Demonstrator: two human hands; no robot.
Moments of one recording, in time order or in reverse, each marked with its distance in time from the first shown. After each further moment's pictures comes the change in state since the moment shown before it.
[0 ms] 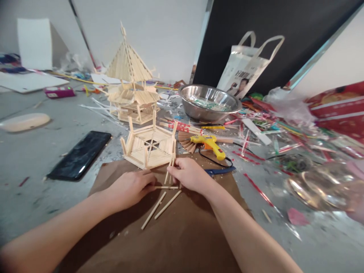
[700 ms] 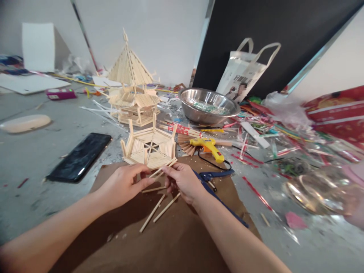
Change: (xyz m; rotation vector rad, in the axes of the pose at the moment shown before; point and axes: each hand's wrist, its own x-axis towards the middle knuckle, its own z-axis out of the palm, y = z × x) left_hand -0.003 0.001 -0.017 -0.310 0.275 -0.154; right_hand 0.005 -0.001 0.030 0.854 0.073 0.085
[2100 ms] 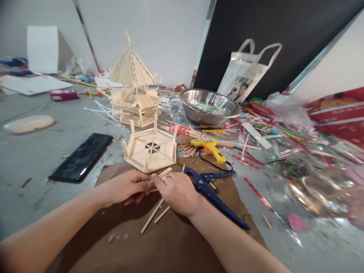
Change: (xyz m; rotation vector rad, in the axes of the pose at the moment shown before) left_hand 0.003 -0.007 -0.003 -0.615 -0.578 -0.314; right_hand -0.011 0.010 -0.002 -1.847 0.066 -1.117
